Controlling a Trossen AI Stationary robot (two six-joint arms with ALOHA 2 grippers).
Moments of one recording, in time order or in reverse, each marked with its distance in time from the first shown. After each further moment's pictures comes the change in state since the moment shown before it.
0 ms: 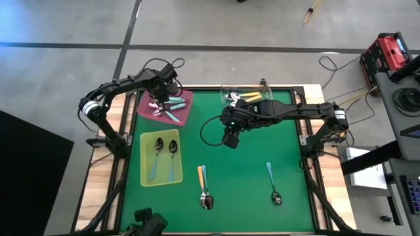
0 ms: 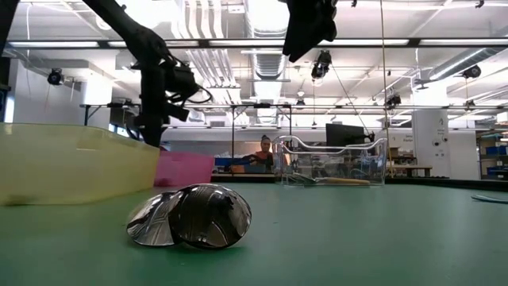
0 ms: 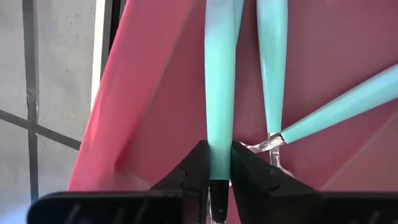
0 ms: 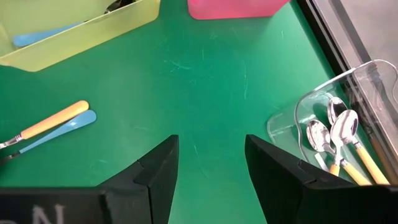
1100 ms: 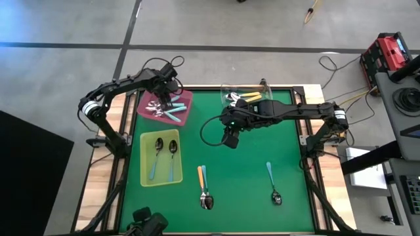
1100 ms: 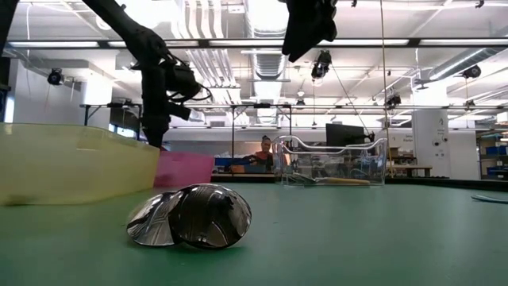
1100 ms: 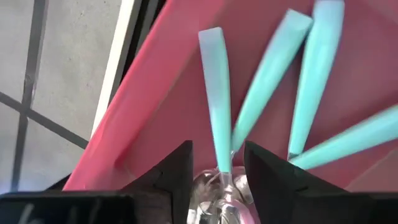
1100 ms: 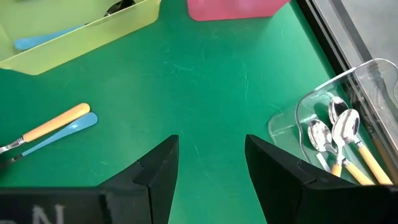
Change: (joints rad) left arm 0.002 -0.004 0.000 0.038 0.000 -0.125; right arm 0.000 0.000 0.000 0.004 0.000 0.013
